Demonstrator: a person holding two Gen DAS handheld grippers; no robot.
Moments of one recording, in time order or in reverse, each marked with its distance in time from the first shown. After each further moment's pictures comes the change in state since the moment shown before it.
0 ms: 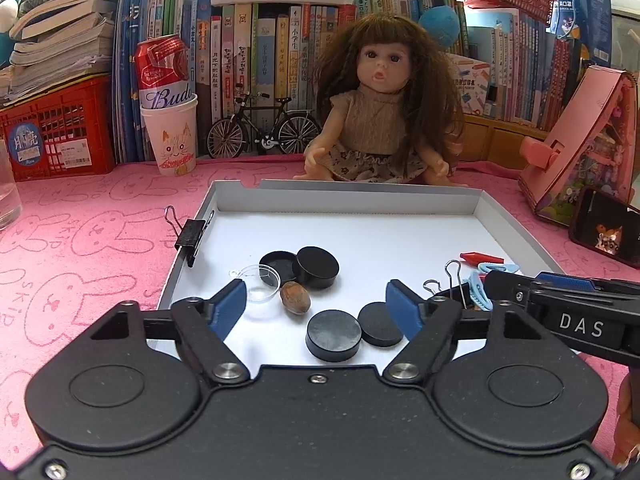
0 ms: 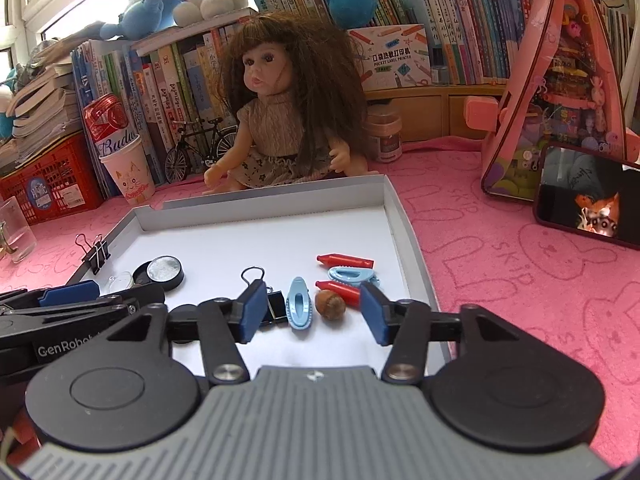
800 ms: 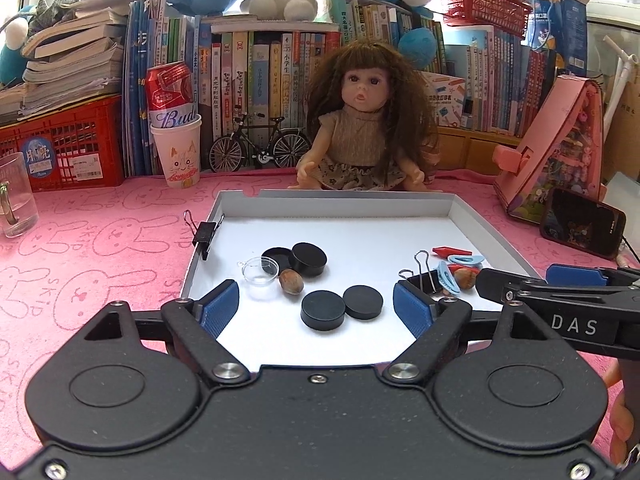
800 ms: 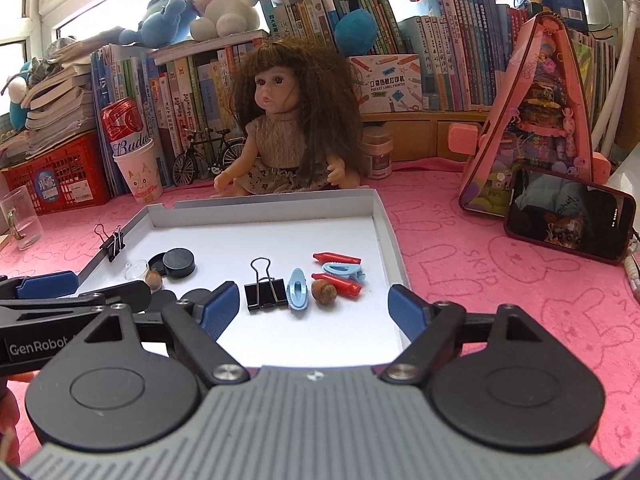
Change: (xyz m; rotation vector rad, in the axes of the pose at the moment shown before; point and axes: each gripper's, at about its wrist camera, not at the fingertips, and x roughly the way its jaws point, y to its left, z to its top) left arm -0.055 -0.001 -0.013 0.024 -0.045 -0.025; right arm -0.044 0.004 -0.008 -0.047 -0.042 -0.030
